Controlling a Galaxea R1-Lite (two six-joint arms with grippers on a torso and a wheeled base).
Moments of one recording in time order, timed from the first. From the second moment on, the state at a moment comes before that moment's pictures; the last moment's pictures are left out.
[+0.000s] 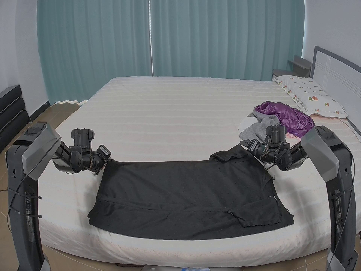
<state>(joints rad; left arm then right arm) 0.02 2.46 -1.38 -0.43 -0.19 -0.88 0.12 2.60 -1.56 -0.54 0.12 0.66</state>
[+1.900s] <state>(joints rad) 0.03 2.35 -1.32 -0.43 -0.17 -0.88 0.06 2.43 -1.30 -0.73 0.15 0.85</state>
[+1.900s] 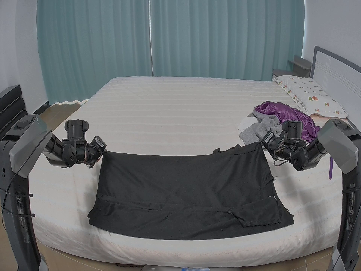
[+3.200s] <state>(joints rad) 0.03 2.32 -1.28 -0.43 -0.16 -0.87 0.04 2.35 -1.18 -0.79 0.15 0.89</state>
